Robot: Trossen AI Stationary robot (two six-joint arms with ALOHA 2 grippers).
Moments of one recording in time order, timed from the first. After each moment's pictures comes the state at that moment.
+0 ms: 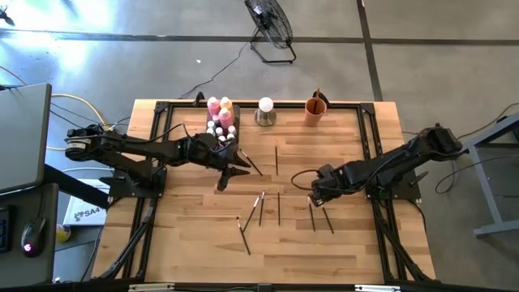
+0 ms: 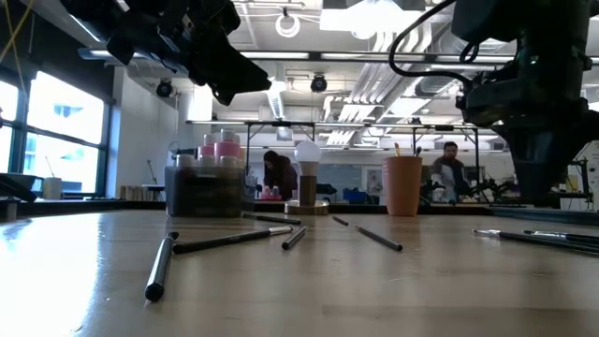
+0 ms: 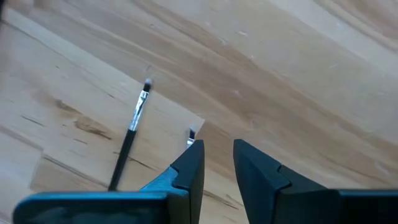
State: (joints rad) left arm 0.10 1.24 0.65 0.29 0.21 0.00; right arm 0.25 1.37 0.75 -0.80 0.08 1.33
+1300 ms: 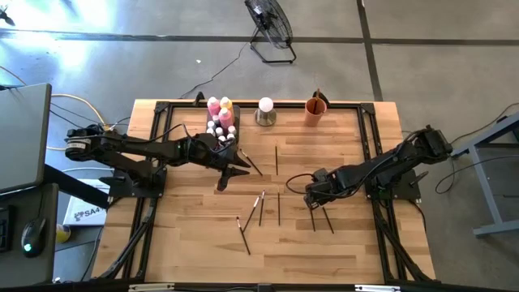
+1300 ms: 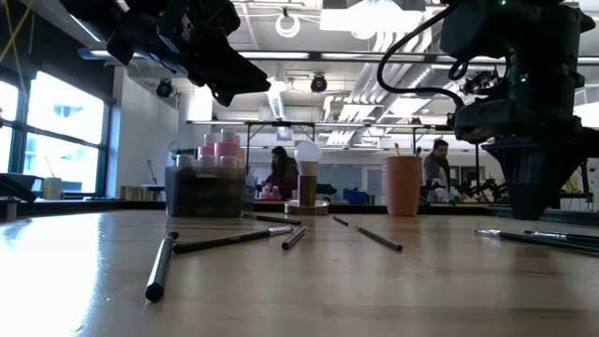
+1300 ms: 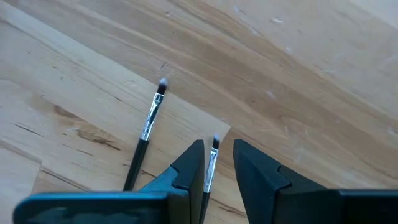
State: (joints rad) left arm 0.10 1.24 0.65 0.28 0.21 0.00; right arm 0.27 1.48 0.75 -0.69 0.06 1.37
